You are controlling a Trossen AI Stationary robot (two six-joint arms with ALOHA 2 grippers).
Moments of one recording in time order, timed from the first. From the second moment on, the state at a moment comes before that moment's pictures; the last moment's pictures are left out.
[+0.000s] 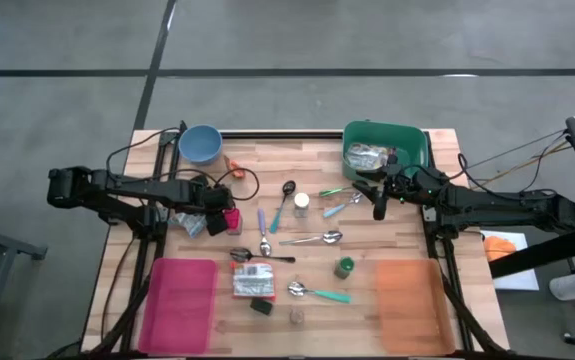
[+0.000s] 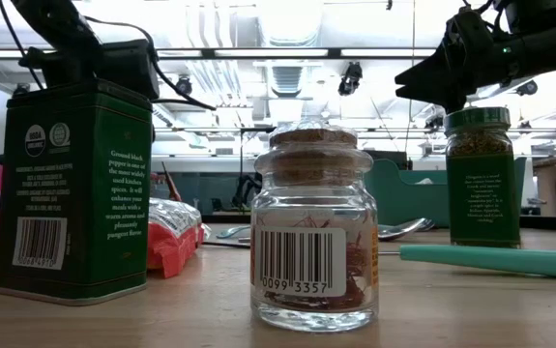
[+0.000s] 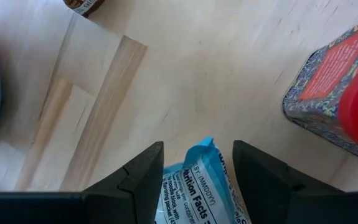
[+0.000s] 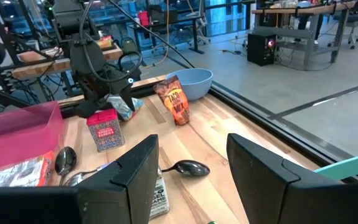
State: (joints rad) left arm 0.15 1.28 0.58 -0.68 -0.33 -0.26; right arm -0.24 0.67 0.28 0.29 0.11 0.17
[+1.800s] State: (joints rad) left arm 0.15 1.04 0.64 -0.73 -0.51 -0.48; right arm -0.24 0.67 0.28 0.29 0.11 0.17
